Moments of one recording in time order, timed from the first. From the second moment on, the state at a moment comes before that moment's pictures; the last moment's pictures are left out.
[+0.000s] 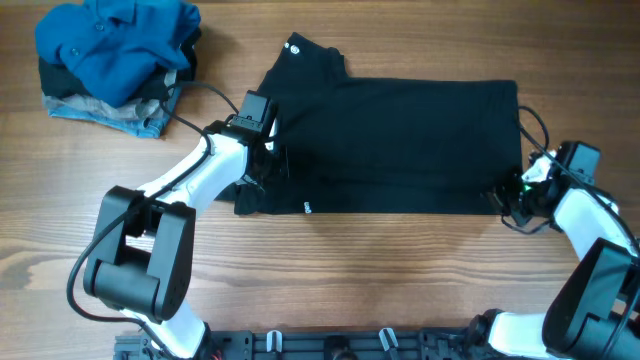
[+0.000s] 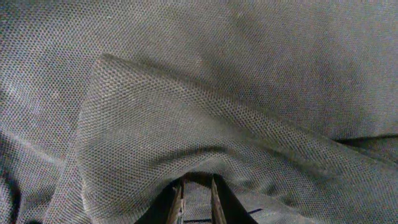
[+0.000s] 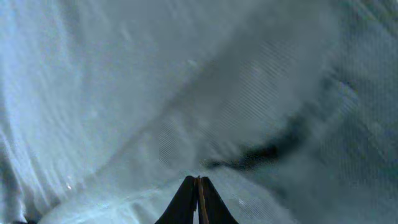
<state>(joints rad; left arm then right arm) -0.33 1.83 1.10 -0.62 0.12 -0.41 -0.42 1.57 0.72 -0.42 -0.45 0.42</state>
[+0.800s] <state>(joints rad) -0.33 1.83 1.10 -0.62 0.12 -0.41 -0.39 1.56 0.67 -0.43 -0.42 0.49</state>
